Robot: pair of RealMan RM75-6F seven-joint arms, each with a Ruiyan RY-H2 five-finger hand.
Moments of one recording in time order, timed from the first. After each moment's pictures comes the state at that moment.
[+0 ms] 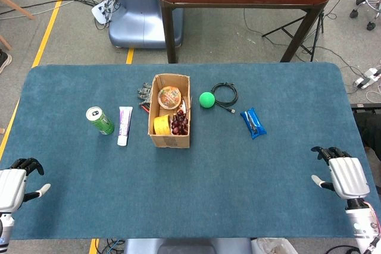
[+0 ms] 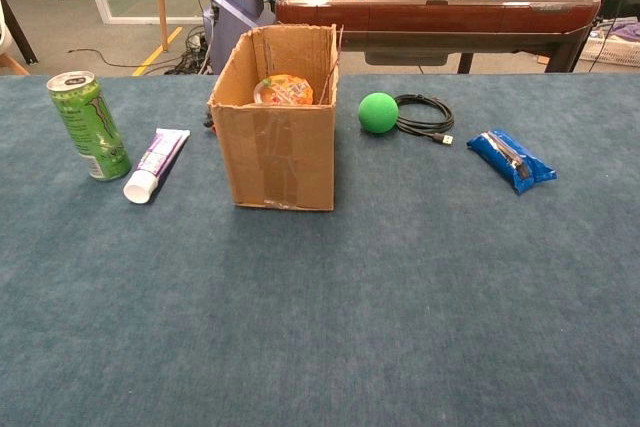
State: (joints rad) left arm -0.09 -1.16 -0.06 -1.56 1.51 1.53 0.09; right arm 0.12 -1.16 0.05 -1.57 -1.50 1.41 -0.08
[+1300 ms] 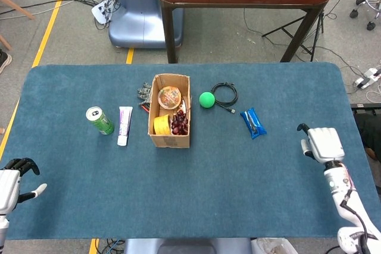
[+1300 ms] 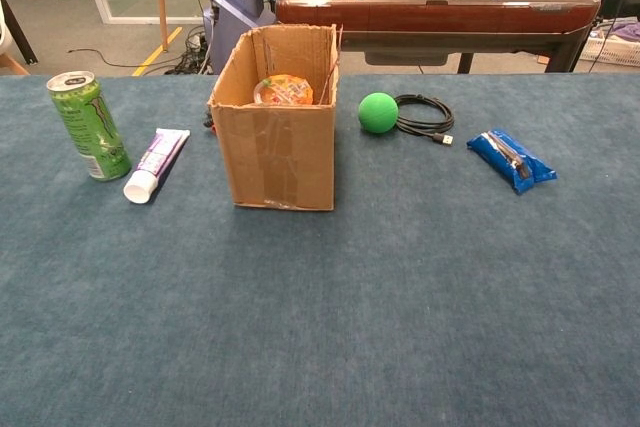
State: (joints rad) left arm -0.08 -1.13 -0.06 -1.58 1.51 1.55 0.05; right arm 0.37 -1.20 0.19 -1.52 -1.16 1.04 -0.31
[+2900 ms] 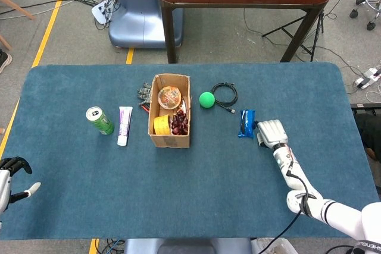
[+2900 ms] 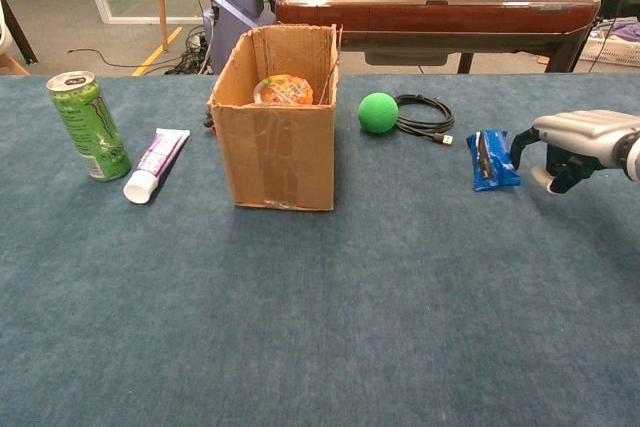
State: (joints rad) left arm -0.06 -1.11 -0.08 -1.60 1.51 1.58 0.02; right arm 0.68 -1.56 0.17 -1.16 -0.97 0.77 -0.38
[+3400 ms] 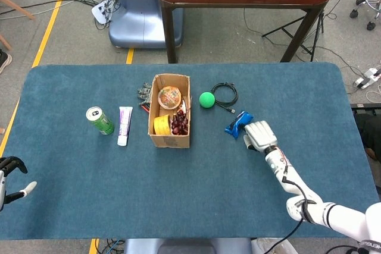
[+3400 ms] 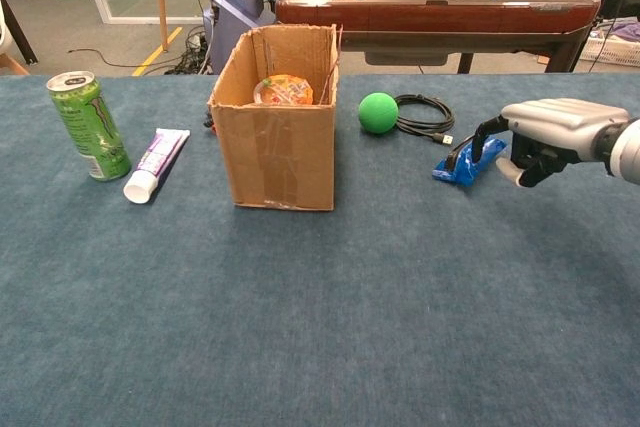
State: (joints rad) left arm -0.05 -1.09 -0.08 -1.61 1.50 1.60 0.01; right arm 0.68 -1.52 0.14 -1.27 -1.18 0.85 -0.23
